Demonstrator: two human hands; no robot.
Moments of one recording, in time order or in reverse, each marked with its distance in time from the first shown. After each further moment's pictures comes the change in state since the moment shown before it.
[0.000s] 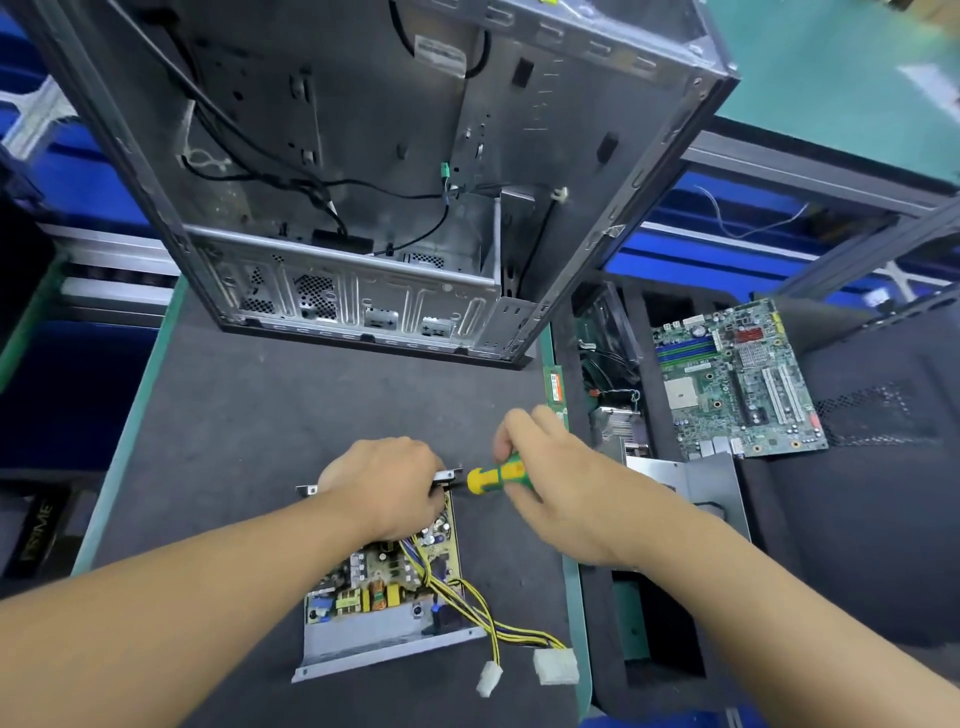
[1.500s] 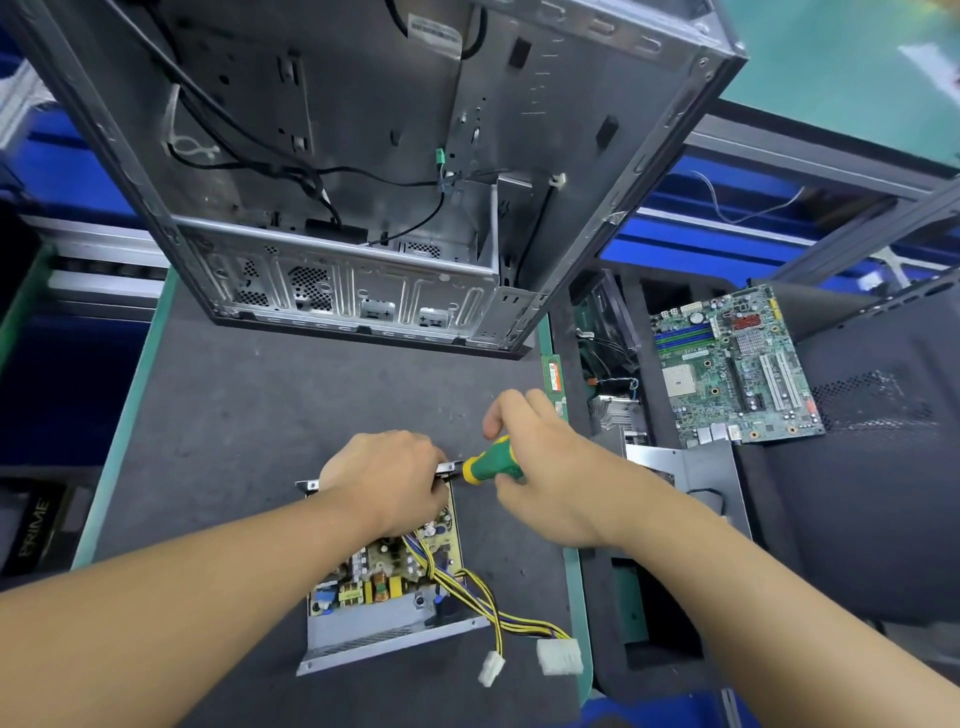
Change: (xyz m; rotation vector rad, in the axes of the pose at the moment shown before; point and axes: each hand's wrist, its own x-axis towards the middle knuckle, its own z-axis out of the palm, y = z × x) left_hand -0.002 0.003 0.001 0.042 0.072 0.020; right_hand 0.006 -0.016 -0.004 0.087 -0.013 0.075
